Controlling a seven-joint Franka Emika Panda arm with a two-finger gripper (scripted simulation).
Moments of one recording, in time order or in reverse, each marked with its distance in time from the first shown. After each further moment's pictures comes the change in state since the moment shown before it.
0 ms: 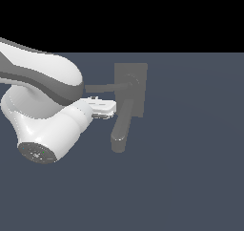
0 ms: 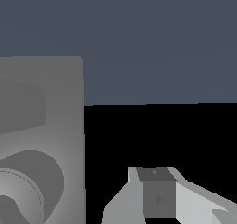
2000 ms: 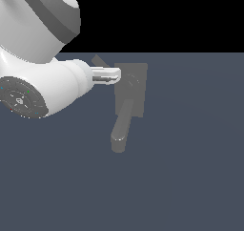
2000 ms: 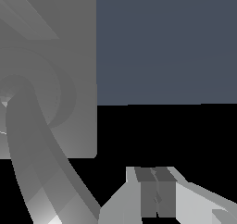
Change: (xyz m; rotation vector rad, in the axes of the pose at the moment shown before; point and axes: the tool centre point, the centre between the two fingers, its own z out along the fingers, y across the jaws) arm -0.109 -0.014 -0.002 0.002 0.015 -0.007
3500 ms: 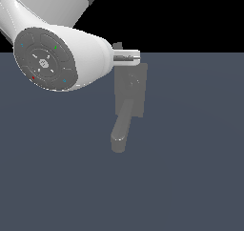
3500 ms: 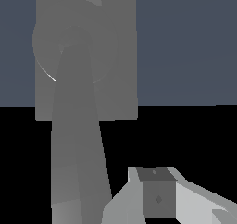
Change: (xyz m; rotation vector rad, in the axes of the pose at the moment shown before) arm -0.048 -0.054 -0.004 -0.015 0.015 -0.001
